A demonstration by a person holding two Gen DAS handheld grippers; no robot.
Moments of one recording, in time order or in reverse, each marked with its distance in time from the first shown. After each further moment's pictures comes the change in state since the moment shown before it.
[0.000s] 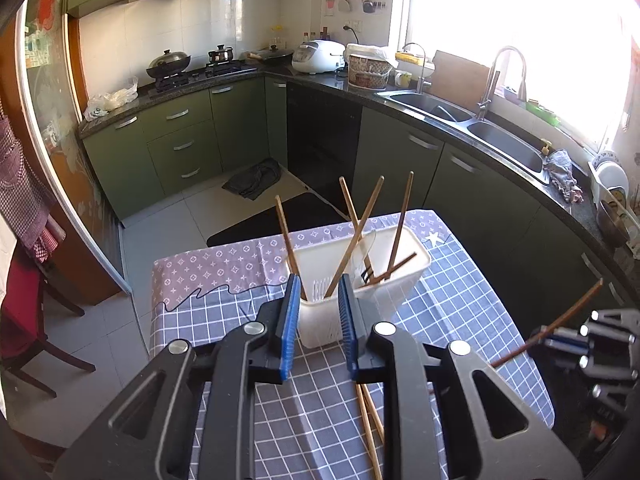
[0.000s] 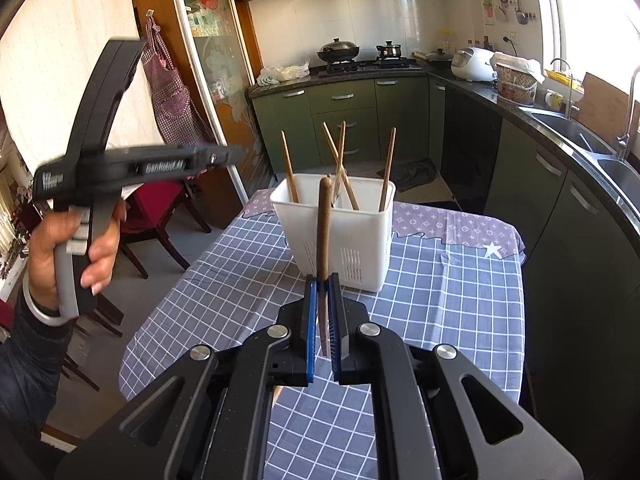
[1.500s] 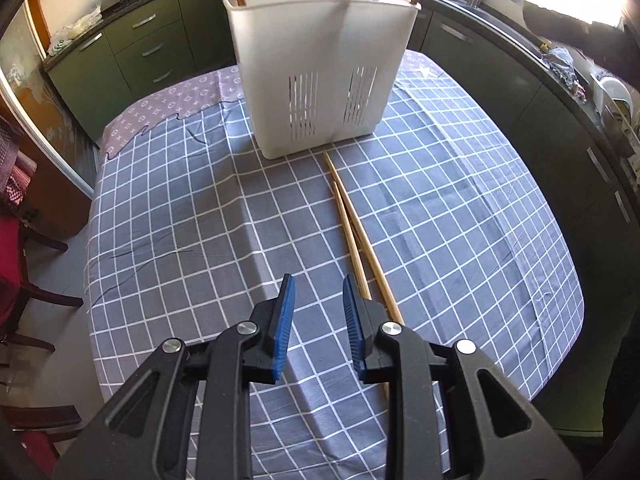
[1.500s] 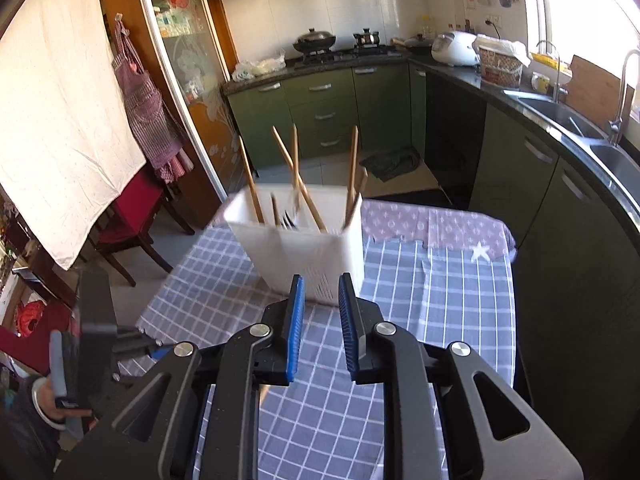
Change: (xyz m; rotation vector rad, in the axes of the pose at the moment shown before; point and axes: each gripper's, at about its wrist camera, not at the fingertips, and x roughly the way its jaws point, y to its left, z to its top) left arm 0.073 -0.030 -0.139 0.047 0.386 -0.050; right arm 0.047 -0.044 0.013 0.066 0.075 -0.058
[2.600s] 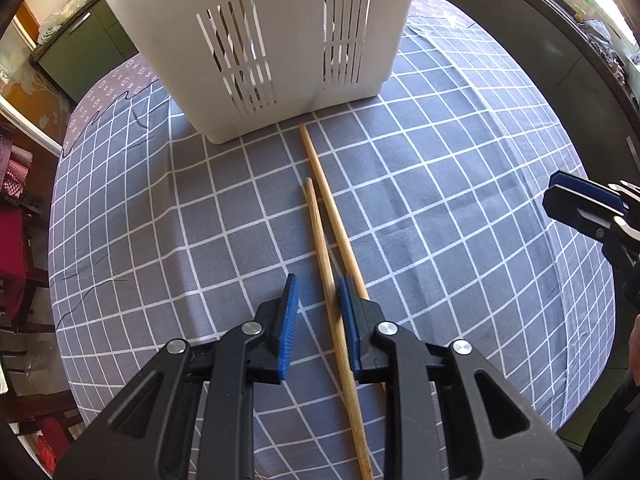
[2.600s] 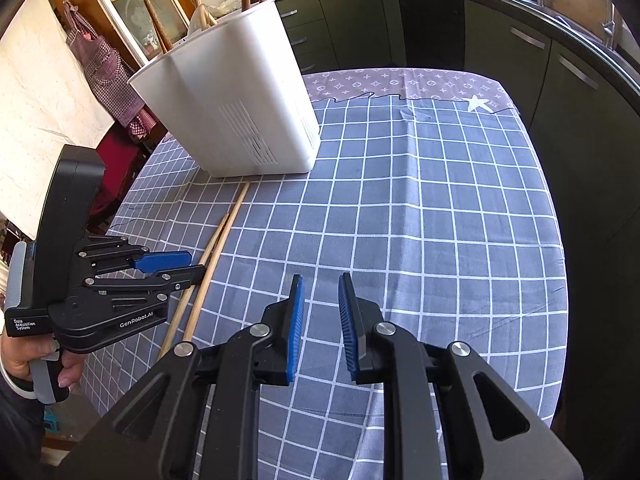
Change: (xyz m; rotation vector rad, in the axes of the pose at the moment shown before) left arm 0.089 -0.038 0.045 -0.003 0.154 0.065; right arm 0.082 -0.050 -0.095 0.129 0.214 0.006
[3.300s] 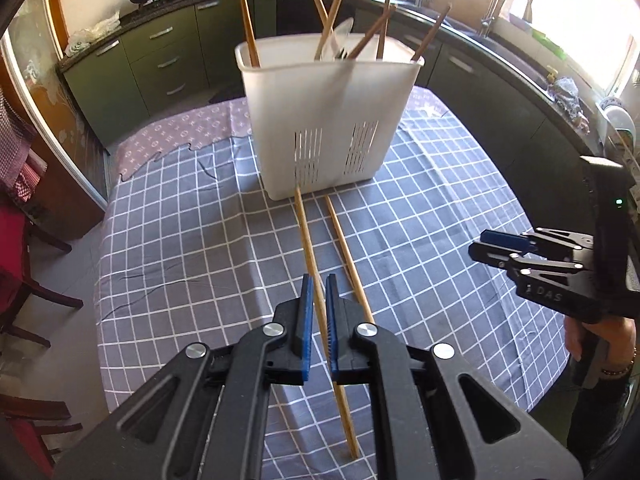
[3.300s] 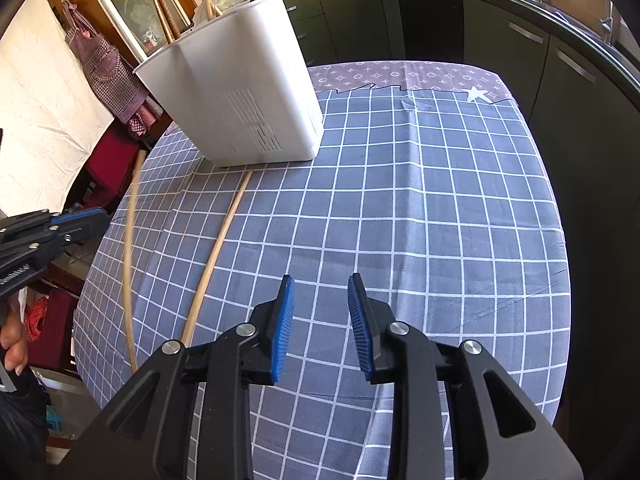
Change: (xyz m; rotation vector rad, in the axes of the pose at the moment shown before) left arm -0.117 0.047 -0.046 -0.059 -0.280 -0.061; right arm -0.003 0.007 -0.010 0.001 0.017 -0.002
